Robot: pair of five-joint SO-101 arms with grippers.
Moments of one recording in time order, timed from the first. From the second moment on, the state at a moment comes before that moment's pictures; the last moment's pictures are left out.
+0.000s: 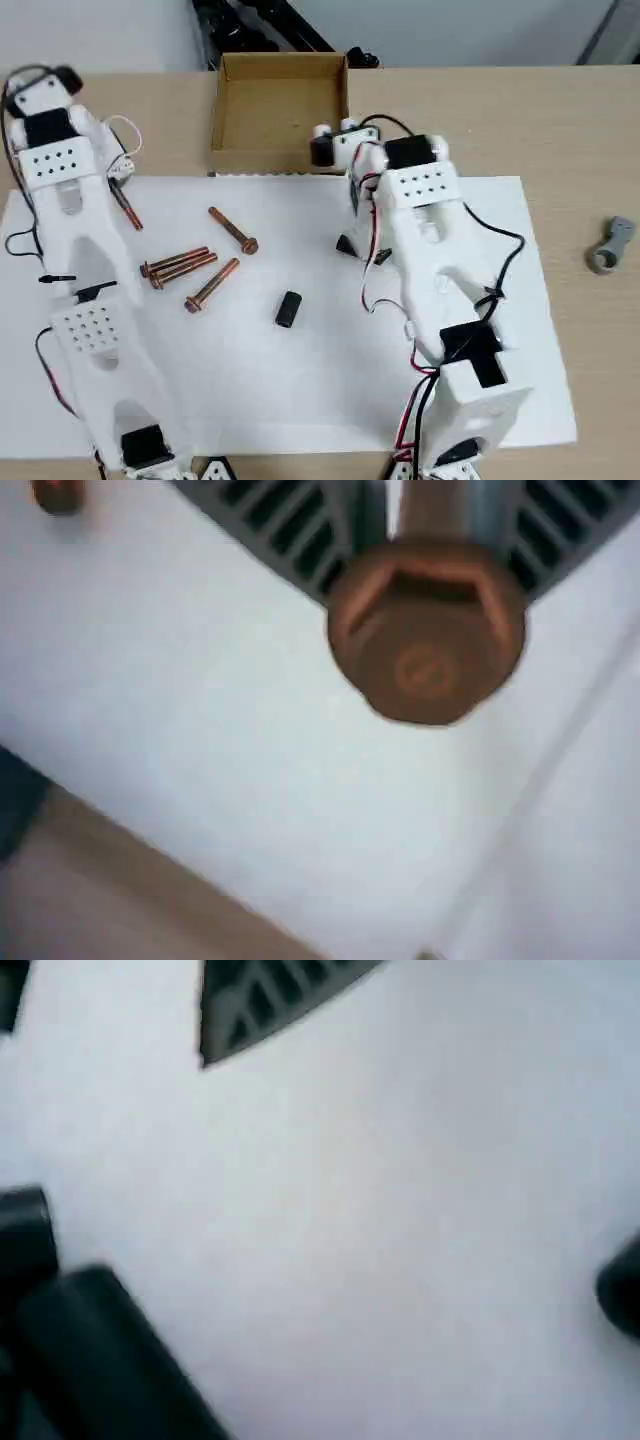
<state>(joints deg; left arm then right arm) -20.1 43.2 -59.5 99.4 20.9 -17.8 13.5 -11.2 92.5 11.4</state>
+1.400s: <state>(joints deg) -20.8 -25.1 6.8 94.5 13.7 -43.7 27.1 -11.3 87.8 -43.6</state>
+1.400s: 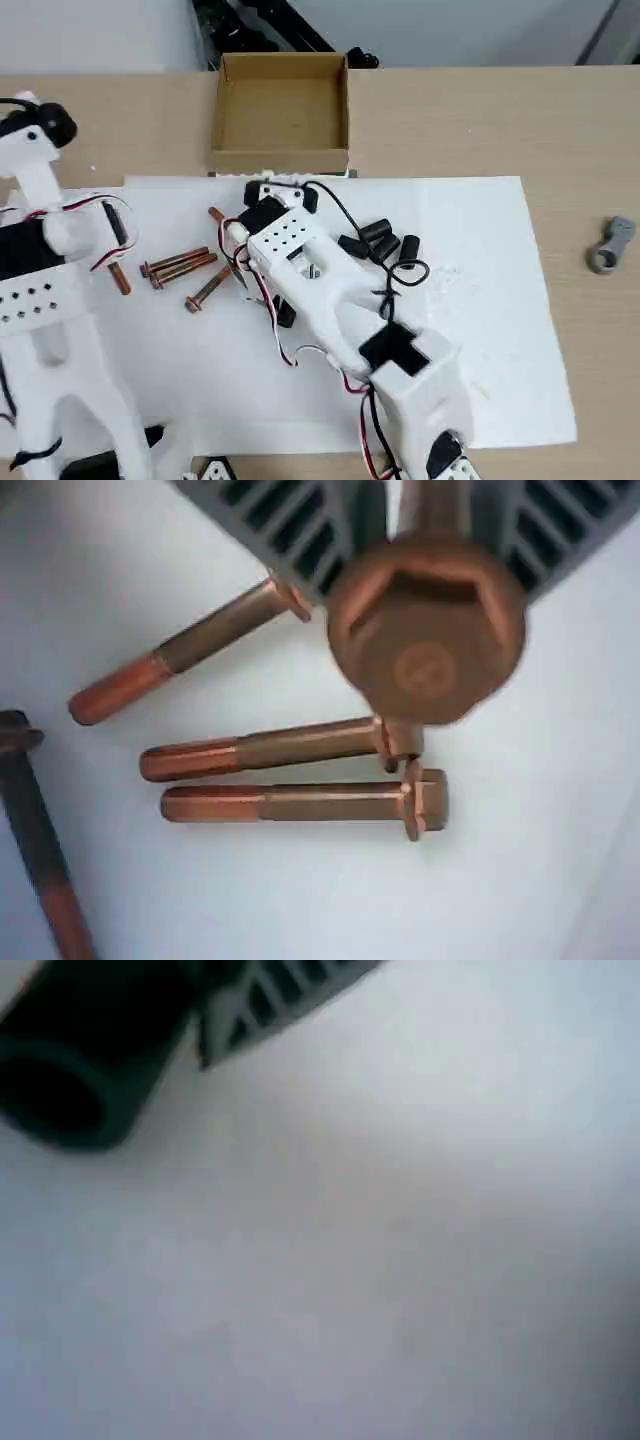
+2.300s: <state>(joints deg) -24.0 -25.4 9.1 93.1 10.0 -43.3 34.6 -18.4 93.7 -38.6</state>
